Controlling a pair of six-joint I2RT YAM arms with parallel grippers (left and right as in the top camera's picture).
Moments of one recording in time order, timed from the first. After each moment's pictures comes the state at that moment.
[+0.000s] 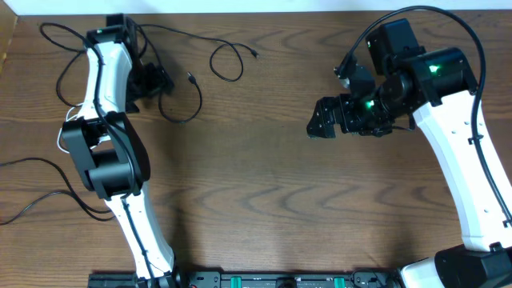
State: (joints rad) left arm 0.16 2.29 1.98 -1.23 0.02 -0.40; right arm 0.31 1.64 1.79 -1.48 -0.46 0.18
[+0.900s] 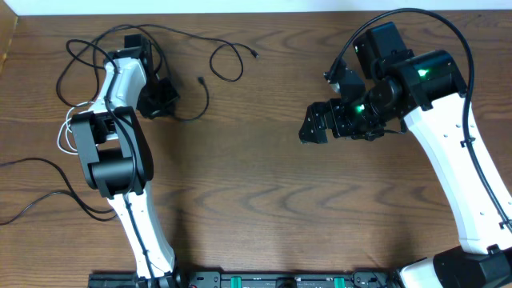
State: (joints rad) left arm 0.14 2.29 1.79 -1.00 0.12 -0.40; right arm 0.36 1.64 1.79 -1.48 -0.46 0.20
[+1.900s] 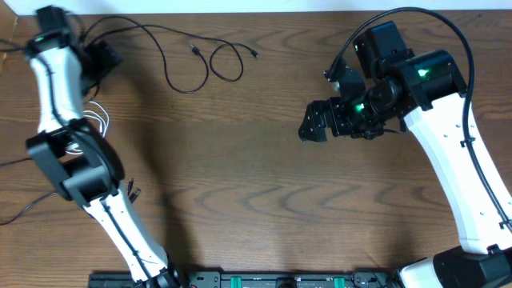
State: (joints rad) left arm 0.40 2.32 2.13 -0.99 0.05 -0.41; right arm 0.36 1.64 1.79 -1.47 -0.45 0.21
